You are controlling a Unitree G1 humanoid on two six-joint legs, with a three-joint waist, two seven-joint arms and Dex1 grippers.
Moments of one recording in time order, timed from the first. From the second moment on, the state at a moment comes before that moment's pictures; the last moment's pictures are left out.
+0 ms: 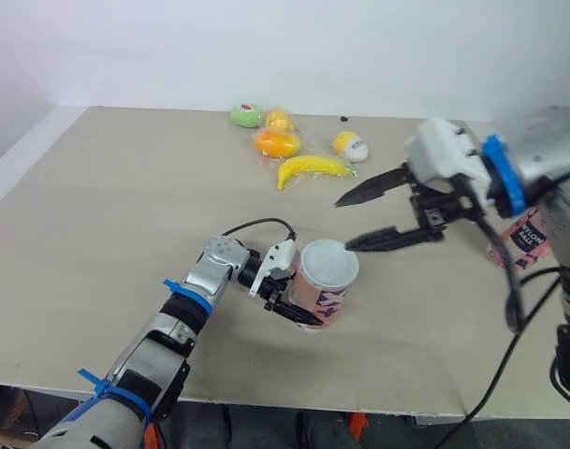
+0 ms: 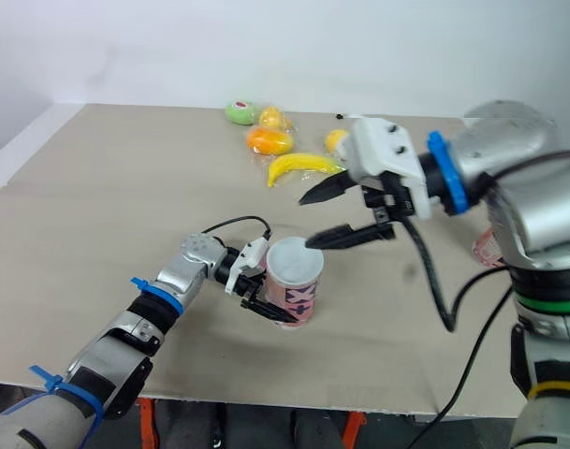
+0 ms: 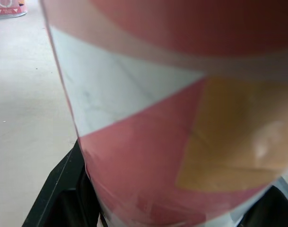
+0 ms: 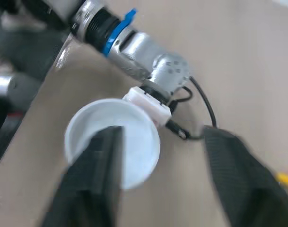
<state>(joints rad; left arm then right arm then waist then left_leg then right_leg) -0.81 0.16 -0.32 0.70 -0.18 -0.09 -1.57 -0.84 -0.98 0.01 -0.32 0.52 0.72 1.44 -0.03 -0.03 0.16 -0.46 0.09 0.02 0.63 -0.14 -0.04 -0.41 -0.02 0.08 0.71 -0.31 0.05</state>
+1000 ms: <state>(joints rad) -0.77 0.42 -0.28 0.59 -0.26 -0.05 -1.61 -0.08 -0.82 -0.19 -0.69 0.66 0.76 0.93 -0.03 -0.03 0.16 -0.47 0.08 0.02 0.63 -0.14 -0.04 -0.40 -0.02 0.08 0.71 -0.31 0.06</state>
